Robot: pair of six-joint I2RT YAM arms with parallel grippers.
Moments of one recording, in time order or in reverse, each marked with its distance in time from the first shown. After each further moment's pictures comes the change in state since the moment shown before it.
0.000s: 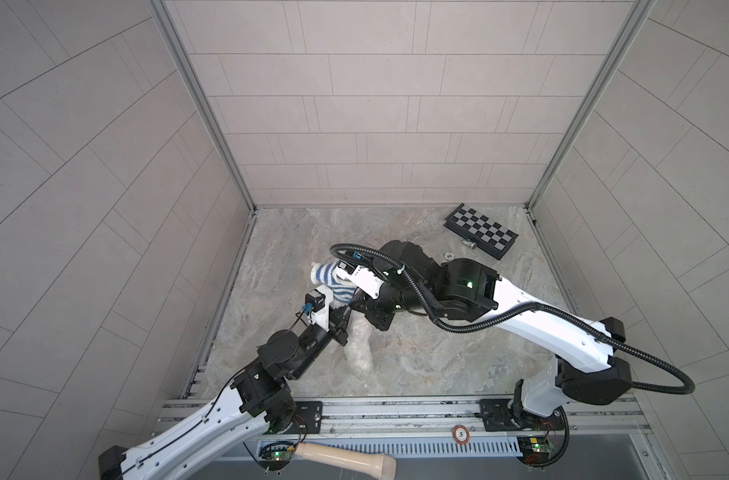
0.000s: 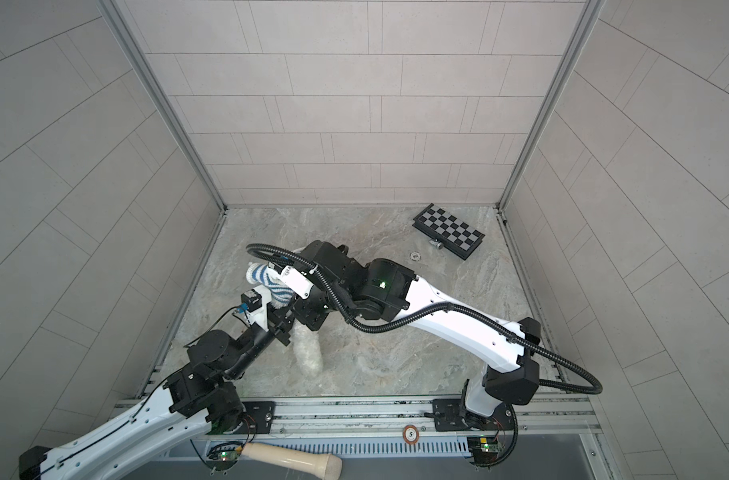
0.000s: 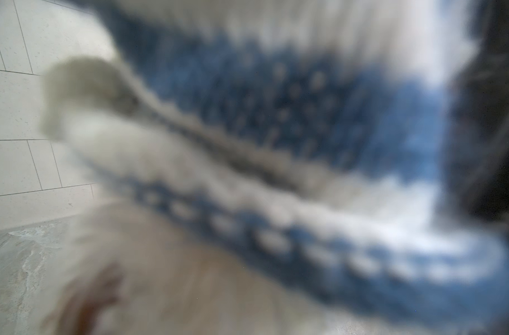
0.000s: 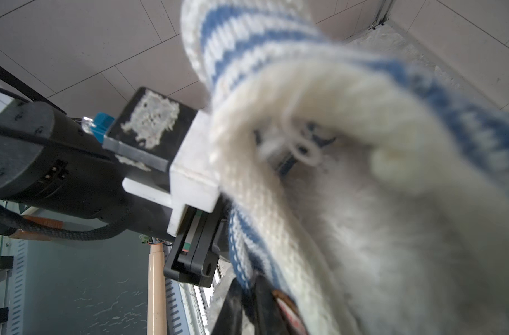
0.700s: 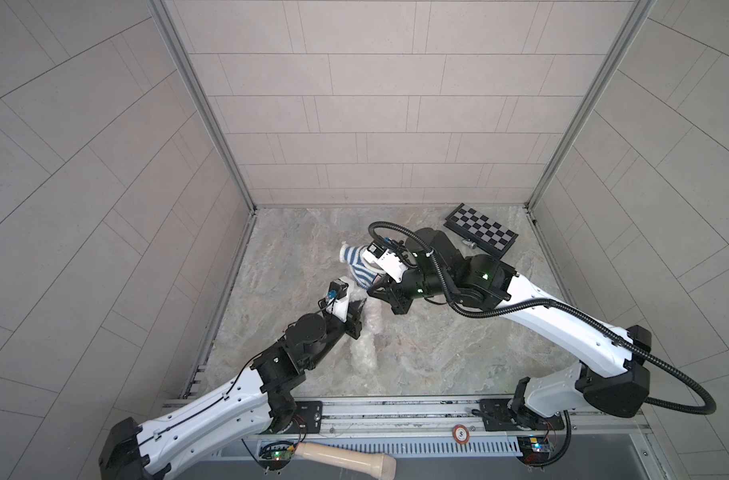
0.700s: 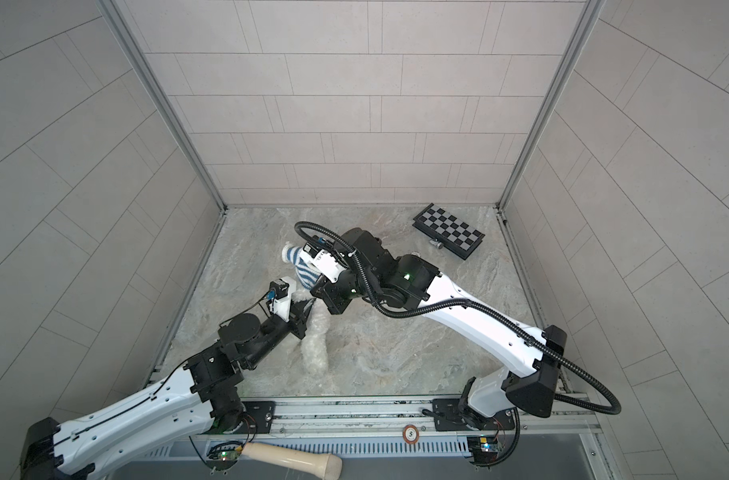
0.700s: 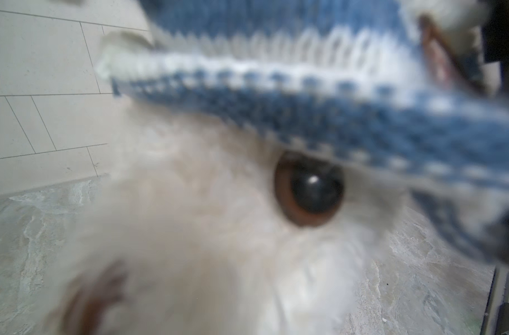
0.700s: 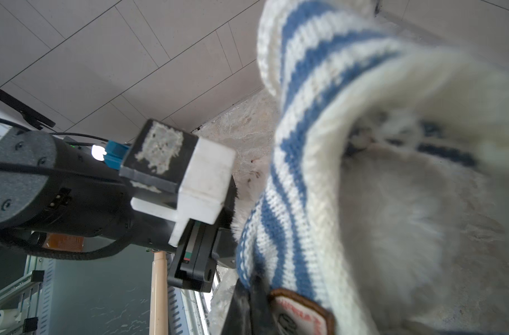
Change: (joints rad) left arm 0.000 0.251 0.075 -0.003 -0.046 -0.023; right arm -0.188 -0.145 -0.274 0.199 -0.227 0.002
